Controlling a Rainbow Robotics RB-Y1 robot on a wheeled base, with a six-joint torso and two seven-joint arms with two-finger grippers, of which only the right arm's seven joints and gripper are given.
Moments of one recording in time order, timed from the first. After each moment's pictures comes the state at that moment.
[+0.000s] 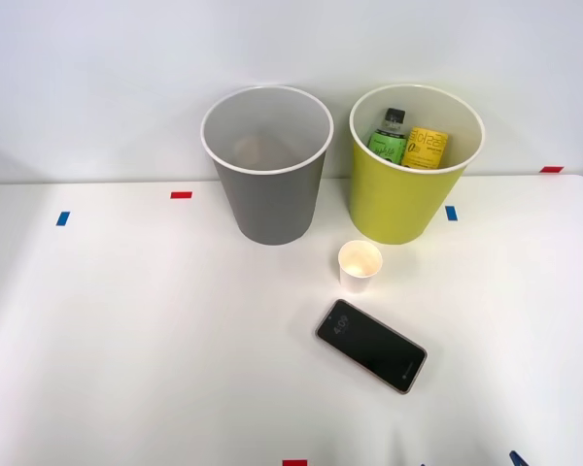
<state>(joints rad) 1.00 -0.33 0.42 -1.82 -0.16 -0.79 1.81</state>
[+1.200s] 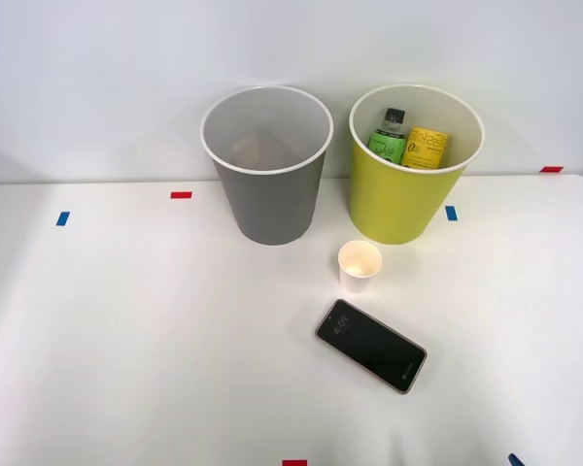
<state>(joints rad) 1.01 -0.33 0.42 -1.82 -0.16 -0.79 1.81</state>
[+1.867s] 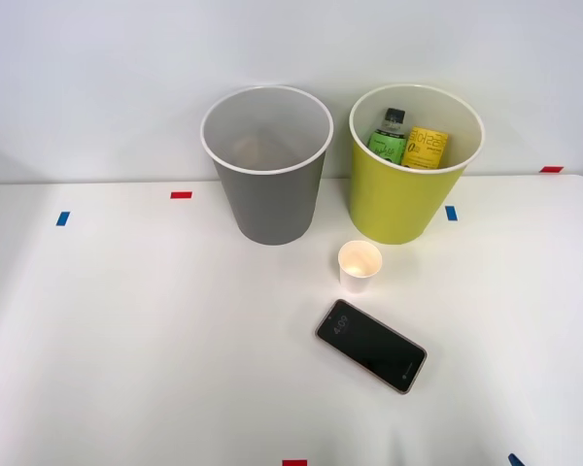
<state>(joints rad) 1.01 -0.33 0.42 -1.82 -0.16 -0.79 1.81</state>
